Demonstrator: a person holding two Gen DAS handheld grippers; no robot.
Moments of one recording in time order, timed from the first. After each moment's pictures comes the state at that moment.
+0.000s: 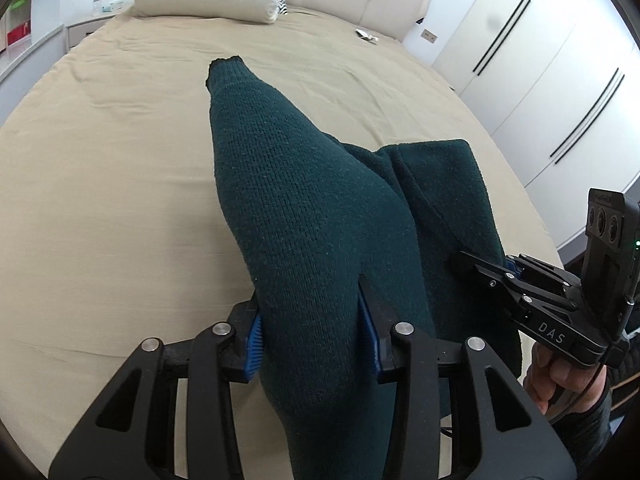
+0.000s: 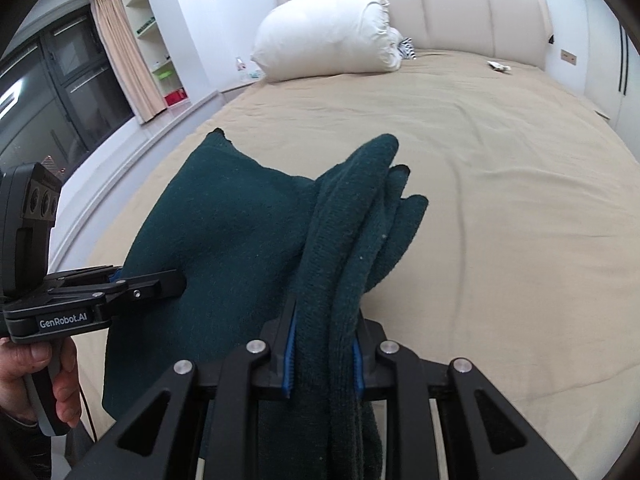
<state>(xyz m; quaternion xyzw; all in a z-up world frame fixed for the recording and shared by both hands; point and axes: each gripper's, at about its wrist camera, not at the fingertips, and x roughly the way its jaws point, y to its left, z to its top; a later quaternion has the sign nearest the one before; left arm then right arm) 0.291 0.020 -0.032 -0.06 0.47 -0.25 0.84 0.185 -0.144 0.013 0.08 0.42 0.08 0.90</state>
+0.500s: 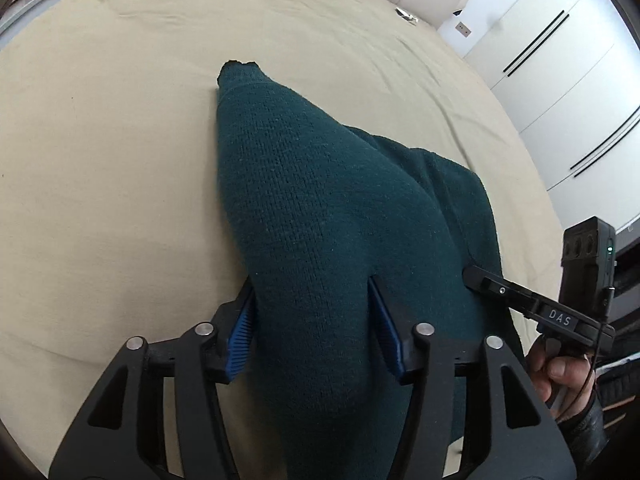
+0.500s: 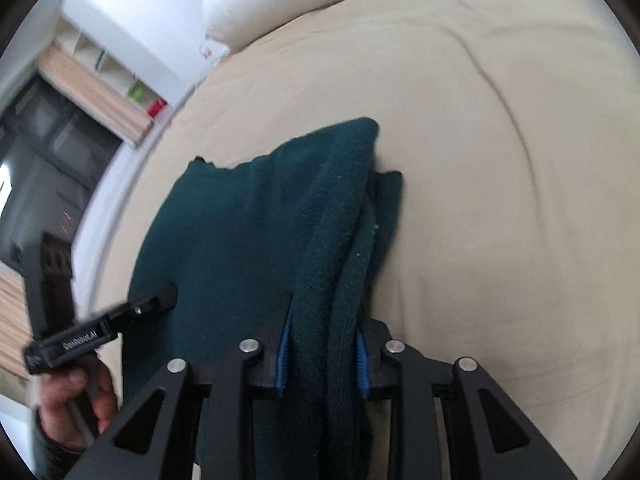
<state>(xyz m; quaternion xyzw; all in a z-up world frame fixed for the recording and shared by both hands) 0.336 0.048 -0.129 -0.10 0.52 -0.23 0.82 0.195 -0.181 -0.112 0.28 0.47 0.10 0.83</state>
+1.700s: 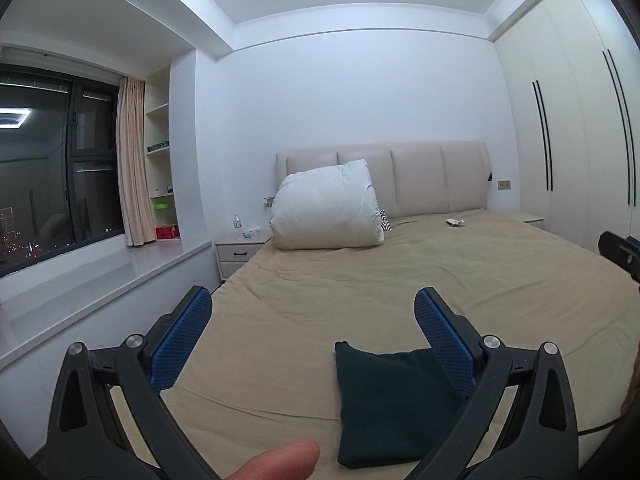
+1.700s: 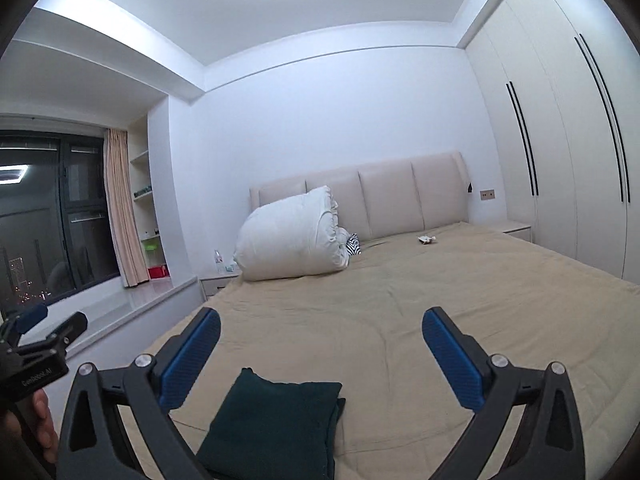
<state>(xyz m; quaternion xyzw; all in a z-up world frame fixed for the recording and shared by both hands) 0.006 0.074 0.124 0.05 0.07 0.00 1.00 -0.055 -0.148 0.158 0.09 0.05 -0.04 0.99</state>
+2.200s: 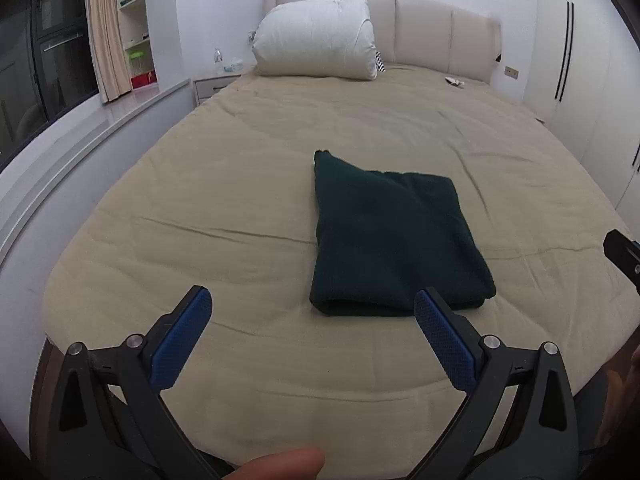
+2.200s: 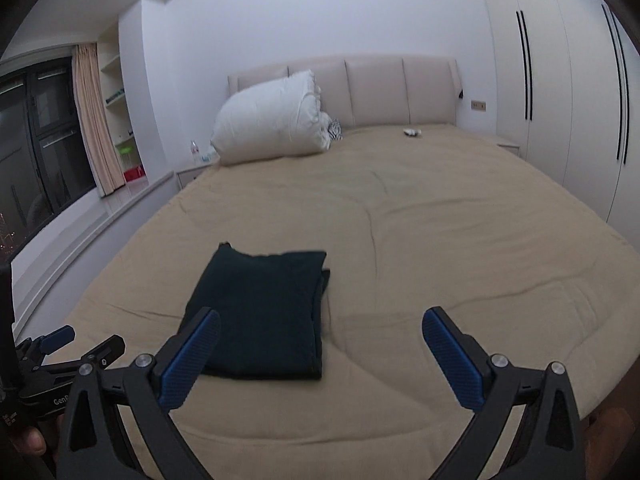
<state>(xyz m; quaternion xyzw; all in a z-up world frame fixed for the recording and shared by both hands) 0.064 0.069 -0.025 0.01 0.38 -0.03 0.93 0.004 -0.134 0.037 0.08 0.30 -0.08 0.95</state>
